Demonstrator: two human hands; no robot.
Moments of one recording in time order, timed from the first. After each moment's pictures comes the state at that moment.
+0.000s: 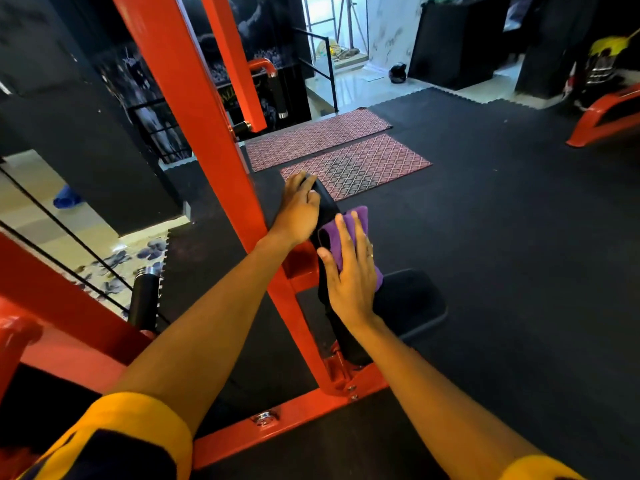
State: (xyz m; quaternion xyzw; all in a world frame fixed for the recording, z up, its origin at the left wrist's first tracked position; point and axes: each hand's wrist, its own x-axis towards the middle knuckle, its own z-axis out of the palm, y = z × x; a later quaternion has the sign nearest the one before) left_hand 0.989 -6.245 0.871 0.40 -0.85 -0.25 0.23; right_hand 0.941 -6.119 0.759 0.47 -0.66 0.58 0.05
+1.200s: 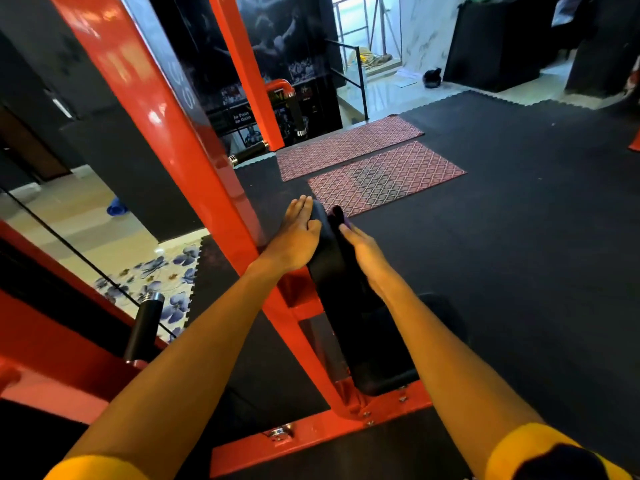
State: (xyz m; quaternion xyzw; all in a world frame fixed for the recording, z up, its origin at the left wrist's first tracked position) left_hand 0.984 -6.249 0.887 0.46 -0.86 -0.21 0.12; right_hand 0.843 -6.194 0.796 0.33 -0.50 0.63 -0.49
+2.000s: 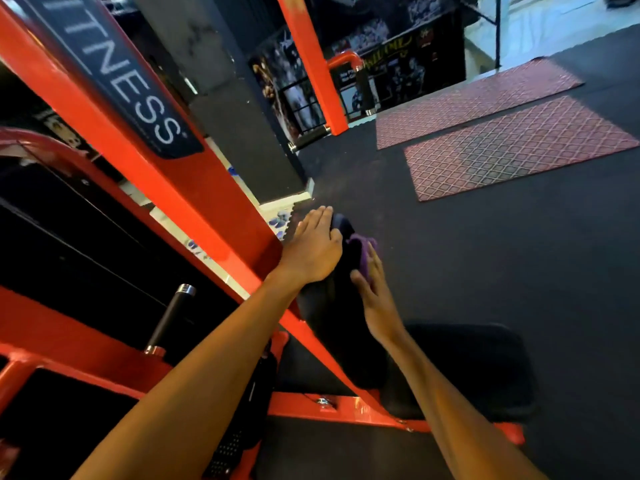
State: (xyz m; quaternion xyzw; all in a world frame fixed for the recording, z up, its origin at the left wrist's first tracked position) left_hand 0.931 -6.249 0.903 0.62 -0.77 -0.10 0.04; right_hand 0.842 -6.201 0.739 0.48 -0.39 0.63 -0.47
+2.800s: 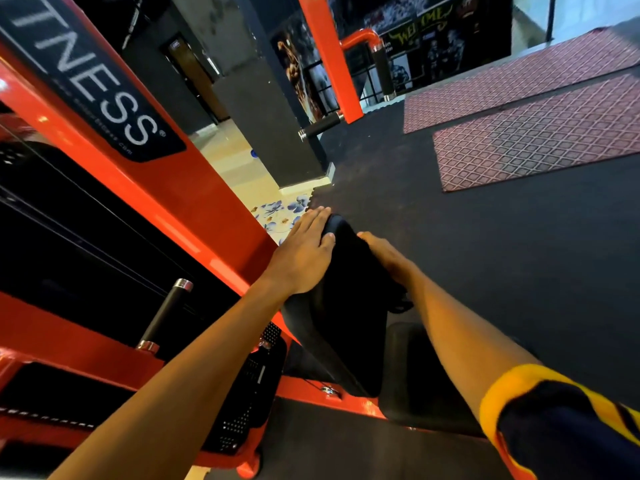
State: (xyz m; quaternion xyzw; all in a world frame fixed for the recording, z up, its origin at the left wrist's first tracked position) left_hand 0.932 -6.247 0.904 0.63 -0.77 -0.10 0.03; right_hand 0.788 -6.335 0.751 0.47 -0.50 0.34 -0.65
